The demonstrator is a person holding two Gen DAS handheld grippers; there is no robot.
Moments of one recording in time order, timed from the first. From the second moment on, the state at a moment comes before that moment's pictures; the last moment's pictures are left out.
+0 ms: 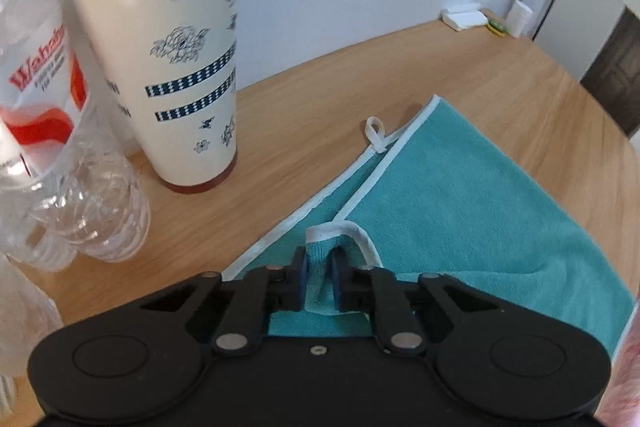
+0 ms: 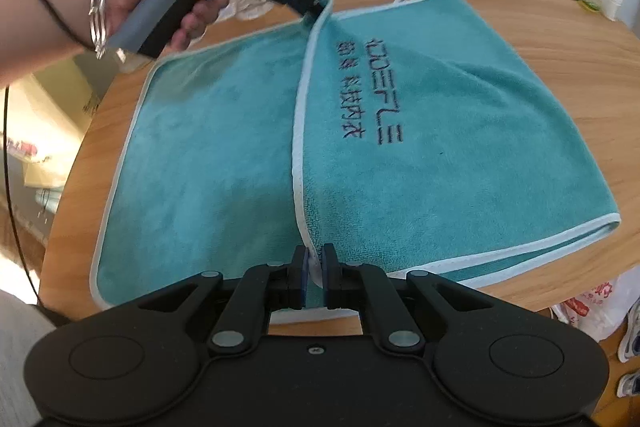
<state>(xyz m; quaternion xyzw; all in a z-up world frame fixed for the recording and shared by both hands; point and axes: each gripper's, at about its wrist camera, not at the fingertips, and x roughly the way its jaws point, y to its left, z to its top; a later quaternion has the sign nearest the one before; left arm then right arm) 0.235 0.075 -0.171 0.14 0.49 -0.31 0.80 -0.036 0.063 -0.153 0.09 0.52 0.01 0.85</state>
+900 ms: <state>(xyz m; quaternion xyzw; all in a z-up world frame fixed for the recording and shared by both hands) 0.248 0.075 -0.176 0.07 0.55 -0.20 0.81 -0.026 -0.175 -0.143 0.17 0.55 -0.14 0.80</state>
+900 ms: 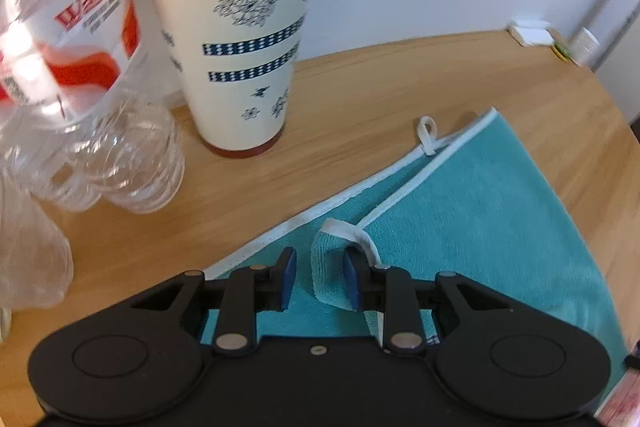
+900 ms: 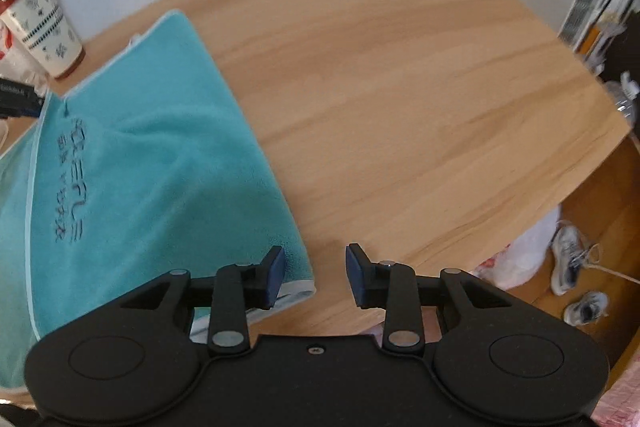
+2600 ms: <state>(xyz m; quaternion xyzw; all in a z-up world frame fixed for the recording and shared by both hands) 0.235 0.054 -0.165 0.05 0.53 -0.02 0.84 0.272 -0.246 -0.154 0.10 0.52 0.14 0.83</state>
